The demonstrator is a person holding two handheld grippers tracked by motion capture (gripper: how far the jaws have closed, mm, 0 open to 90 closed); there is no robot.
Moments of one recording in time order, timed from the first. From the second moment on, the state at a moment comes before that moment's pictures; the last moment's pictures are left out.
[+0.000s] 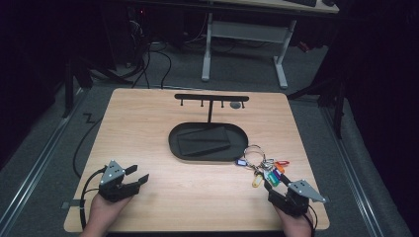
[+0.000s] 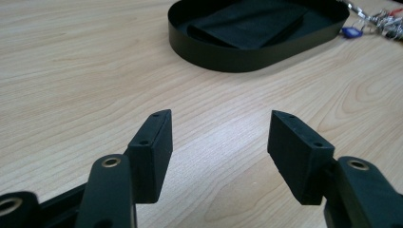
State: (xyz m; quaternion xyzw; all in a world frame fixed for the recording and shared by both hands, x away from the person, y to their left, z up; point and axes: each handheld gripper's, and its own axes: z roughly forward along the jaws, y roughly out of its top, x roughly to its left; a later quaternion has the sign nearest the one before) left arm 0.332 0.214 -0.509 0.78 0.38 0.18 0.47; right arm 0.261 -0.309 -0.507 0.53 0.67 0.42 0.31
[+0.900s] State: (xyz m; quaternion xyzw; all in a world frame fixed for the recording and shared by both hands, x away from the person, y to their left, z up) left arm 0.333 0.218 -0.508 0.79 0.36 0.17 0.46; right arm 0.305 -0.265 -0.481 0.50 0.79 0.29 0.21
